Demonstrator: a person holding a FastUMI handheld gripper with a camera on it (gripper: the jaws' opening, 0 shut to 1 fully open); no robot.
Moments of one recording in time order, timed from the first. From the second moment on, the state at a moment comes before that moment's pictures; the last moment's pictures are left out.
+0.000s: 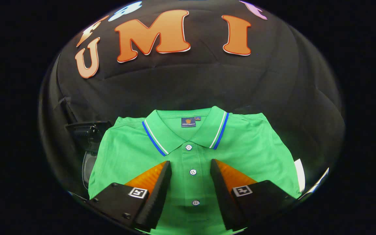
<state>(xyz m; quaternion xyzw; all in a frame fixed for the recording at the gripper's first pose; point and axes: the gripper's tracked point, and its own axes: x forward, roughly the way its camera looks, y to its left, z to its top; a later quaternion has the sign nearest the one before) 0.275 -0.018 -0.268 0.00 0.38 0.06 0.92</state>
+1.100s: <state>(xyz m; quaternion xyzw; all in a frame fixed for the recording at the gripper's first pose) 0.278 -0.021 -0.256 0.19 0.32 0.09 0.92</state>
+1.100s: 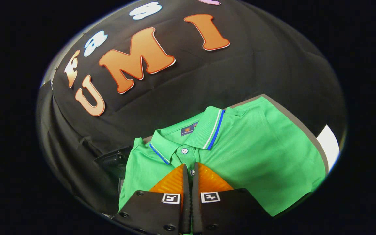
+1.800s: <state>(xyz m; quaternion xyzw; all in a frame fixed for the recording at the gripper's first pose) 0.261 -0.006 -0.180 0.33 0.26 0.14 0.90</state>
